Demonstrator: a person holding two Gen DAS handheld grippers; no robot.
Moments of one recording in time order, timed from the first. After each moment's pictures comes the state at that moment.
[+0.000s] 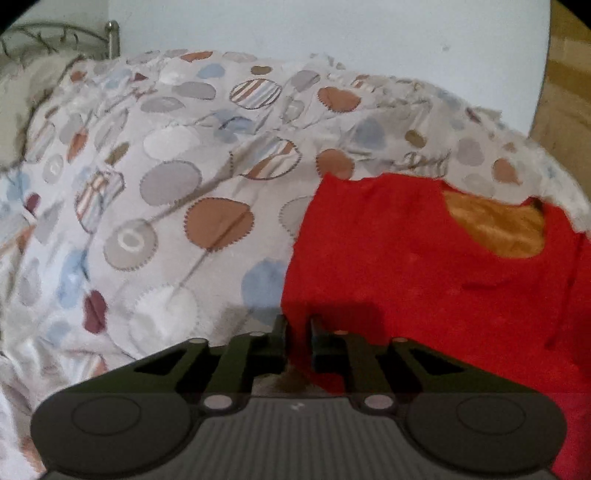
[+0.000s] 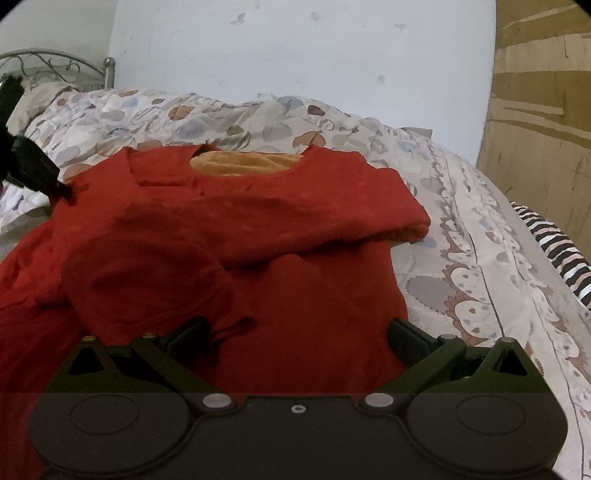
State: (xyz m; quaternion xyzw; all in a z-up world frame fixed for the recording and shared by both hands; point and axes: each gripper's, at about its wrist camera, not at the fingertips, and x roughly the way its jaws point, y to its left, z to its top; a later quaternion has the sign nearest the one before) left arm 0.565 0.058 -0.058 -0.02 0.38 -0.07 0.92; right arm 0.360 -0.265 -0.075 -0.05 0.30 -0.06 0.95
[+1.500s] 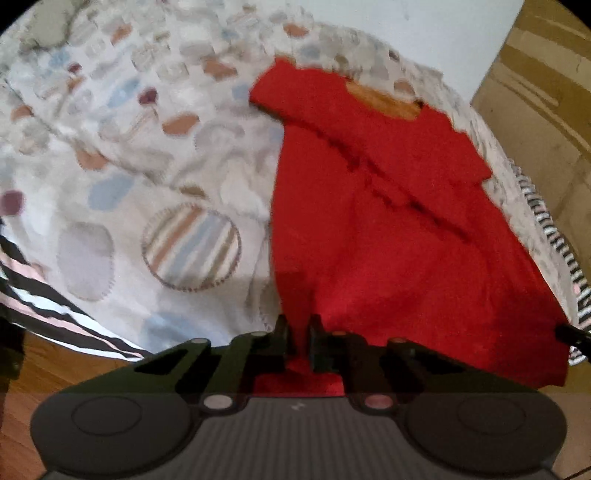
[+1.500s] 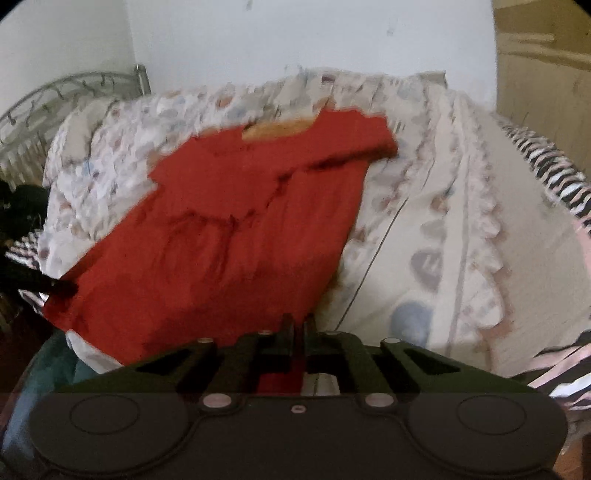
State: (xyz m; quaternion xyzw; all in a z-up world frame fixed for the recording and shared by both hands) left arm 0.276 0.089 -0.035 -0.09 0.46 -0.14 0.87; right arm 0.168 -0.306 -0.006 0.04 0.36 0.02 0.93
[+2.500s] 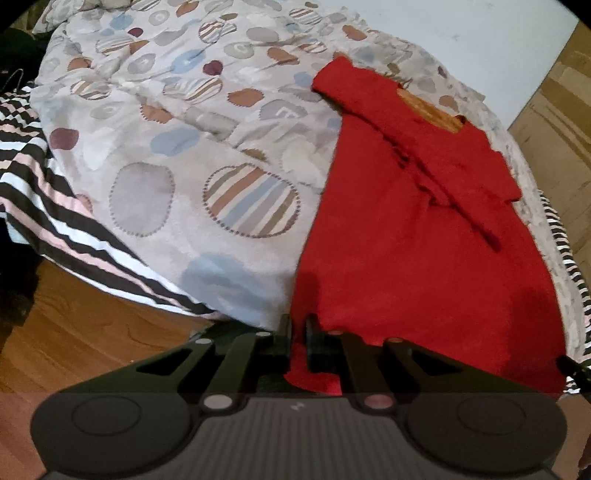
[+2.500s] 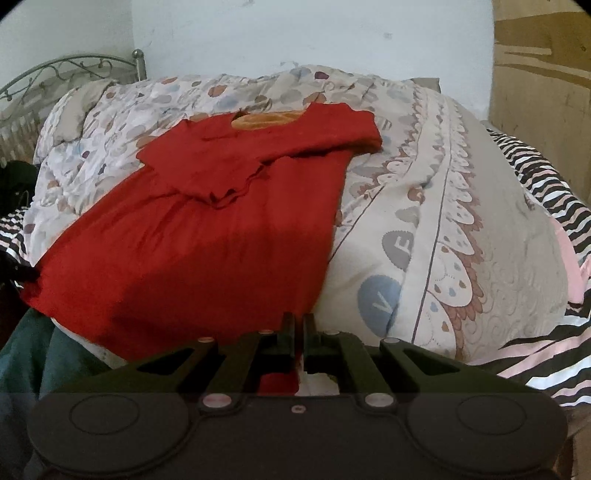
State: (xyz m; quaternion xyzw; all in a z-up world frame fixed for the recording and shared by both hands) left arm 0.250 0.119 -0.059 -0.14 0.48 -0.08 0.86; right arm 0.155 -0.309 -0.029 0.00 0.37 0.01 0.93
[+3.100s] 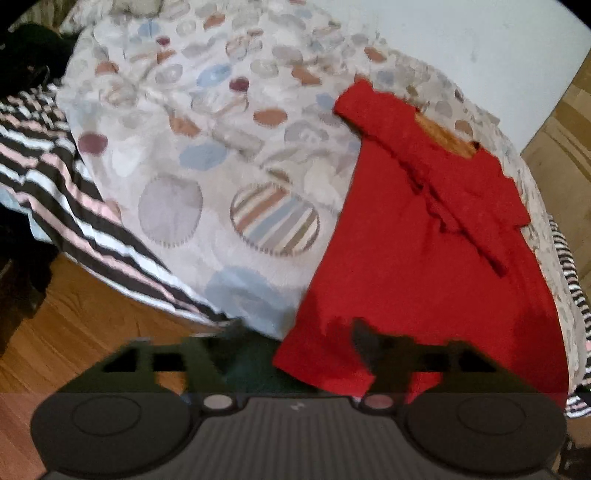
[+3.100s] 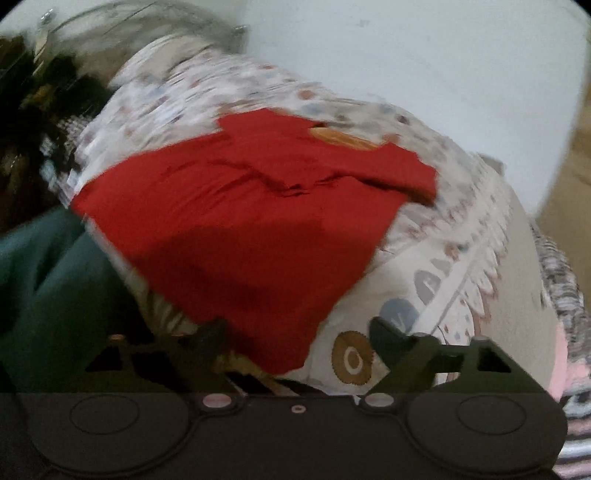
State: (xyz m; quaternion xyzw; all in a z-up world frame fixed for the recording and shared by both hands) left arm 0.242 0.129 -0.041 -0.16 0.45 -0.05 0.88; right arm 0.115 -0.283 -0.031 -0.20 0.33 0.11 0.92
